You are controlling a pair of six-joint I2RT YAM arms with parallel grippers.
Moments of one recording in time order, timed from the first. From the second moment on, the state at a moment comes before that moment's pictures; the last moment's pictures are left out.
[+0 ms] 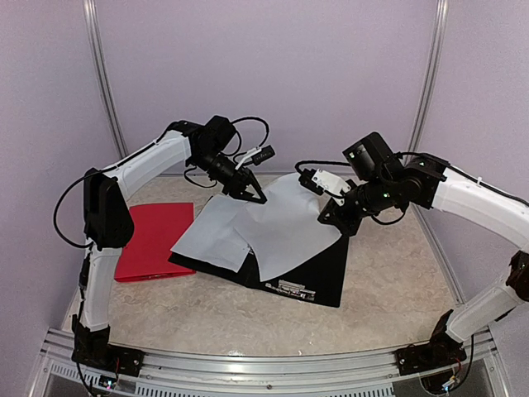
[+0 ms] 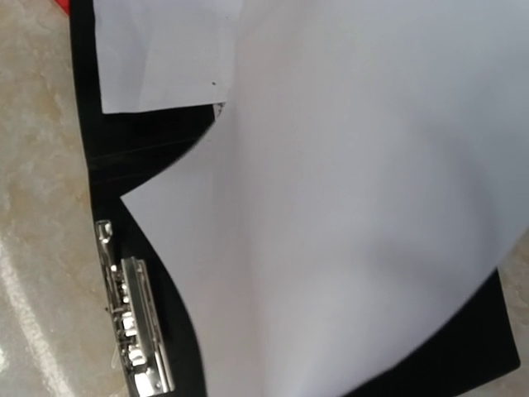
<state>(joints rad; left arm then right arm) -0.57 2.27 2.28 -1.14 0.87 0.61 0.82 1.41 1.36 -0.77 -0.04 -0.29</state>
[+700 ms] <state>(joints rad) -0.55 2.21 2.26 -0.95 0.92 0.13 0.76 1.37 1.45 -0.76 0.20 -0.08</state>
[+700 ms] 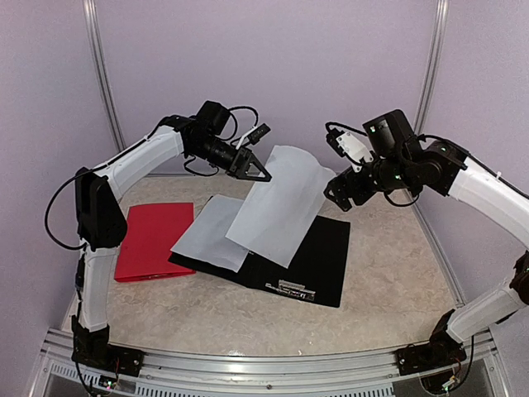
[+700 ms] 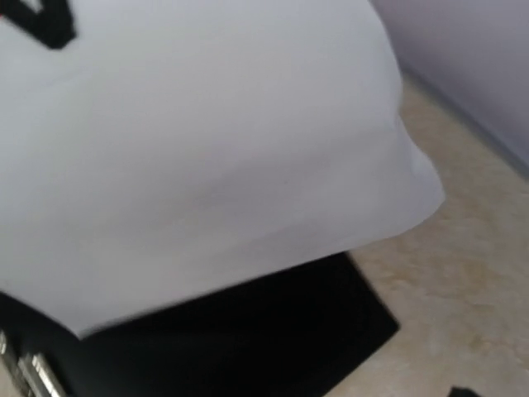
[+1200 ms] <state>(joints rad) -0.50 2.38 2.05 -0.55 0.98 -0.54 0.73 1.34 1.44 -0.74 0.23 0.00</state>
